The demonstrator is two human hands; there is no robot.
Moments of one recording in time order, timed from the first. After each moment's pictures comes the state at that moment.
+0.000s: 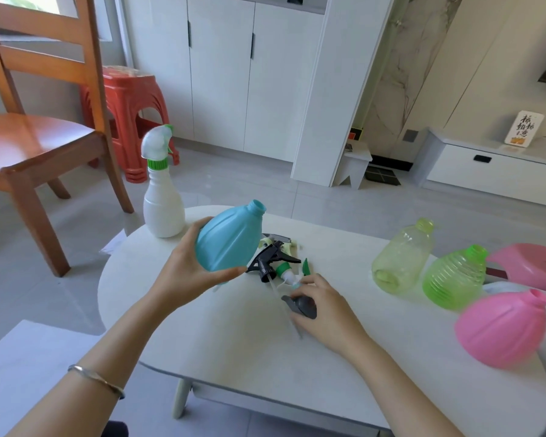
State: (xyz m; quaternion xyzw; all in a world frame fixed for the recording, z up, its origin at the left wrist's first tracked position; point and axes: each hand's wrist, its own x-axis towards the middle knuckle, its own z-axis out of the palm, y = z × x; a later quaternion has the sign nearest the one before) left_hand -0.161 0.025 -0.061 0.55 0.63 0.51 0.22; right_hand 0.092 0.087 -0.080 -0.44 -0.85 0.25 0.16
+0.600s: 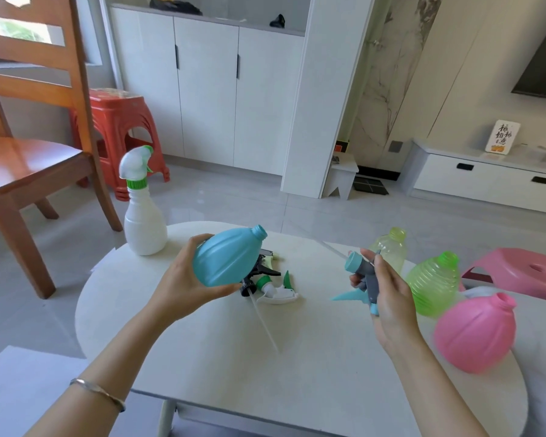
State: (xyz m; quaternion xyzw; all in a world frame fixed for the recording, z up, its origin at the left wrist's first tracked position) left_hand -0.138 0.043 -0.061 0.57 0.65 0.47 0.18; right_hand 0.159 0.111 -0.025 -0.39 -0.42 0.55 0.61
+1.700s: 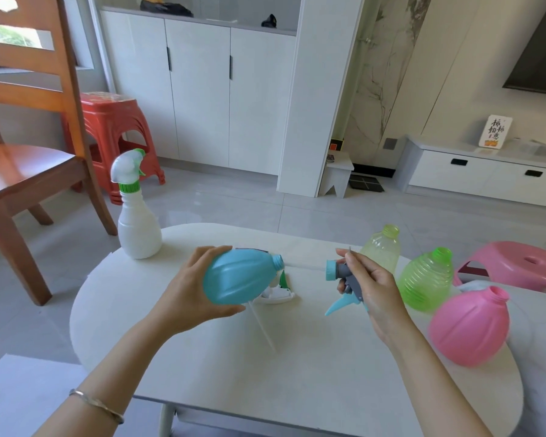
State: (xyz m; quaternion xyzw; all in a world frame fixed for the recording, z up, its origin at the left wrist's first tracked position) left_hand -0.125 0.039 -0.060 0.66 0.62 0.40 0.15; right_hand 0.161 0.115 -0.022 -0.41 -0.54 0.53 0.51
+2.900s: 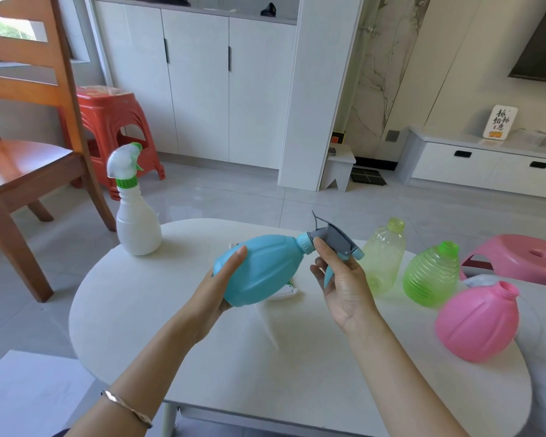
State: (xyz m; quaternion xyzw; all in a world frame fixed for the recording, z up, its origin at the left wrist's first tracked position) left_hand -0.083 0.045 -0.048 0.38 0.50 0.54 0.56; right_hand 0.107 0.112 -0.022 -0.34 -0.35 0.67 0.56
